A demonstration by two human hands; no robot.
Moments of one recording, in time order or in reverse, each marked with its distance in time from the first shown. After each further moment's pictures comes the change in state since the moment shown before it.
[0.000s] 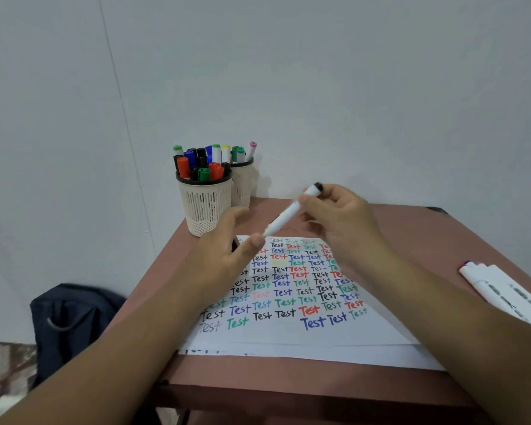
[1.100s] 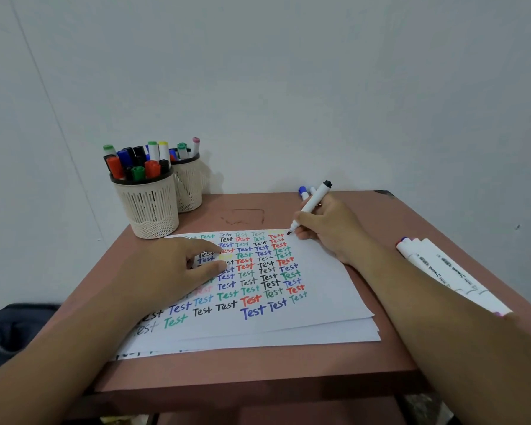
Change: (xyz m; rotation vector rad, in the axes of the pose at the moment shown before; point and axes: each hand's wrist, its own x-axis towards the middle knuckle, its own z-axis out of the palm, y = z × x) left_hand 0.002 0.021 0.000 0.535 -0.202 0.029; right_hand 0.031 0.036 -0.097 -0.273 0.048 0.091
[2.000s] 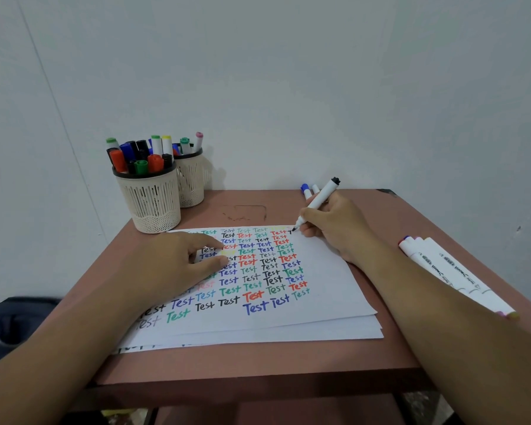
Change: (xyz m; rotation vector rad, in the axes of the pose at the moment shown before) left_hand 0.002 -0.006 0.004 -0.046 -0.001 -0.020; right_hand 0.001 0.004 -0.002 -0.009 0.034 -0.035
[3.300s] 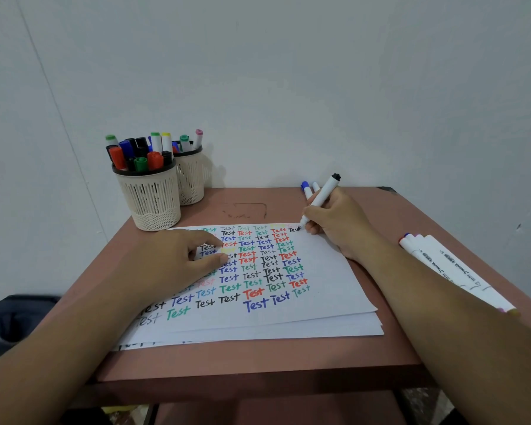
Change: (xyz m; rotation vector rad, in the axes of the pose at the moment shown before) left_hand 0.002 -0.005 0.003 -0.022 0.008 0.003; right_hand 0.004 0.000 -0.001 -0.098 0.028 -0.005
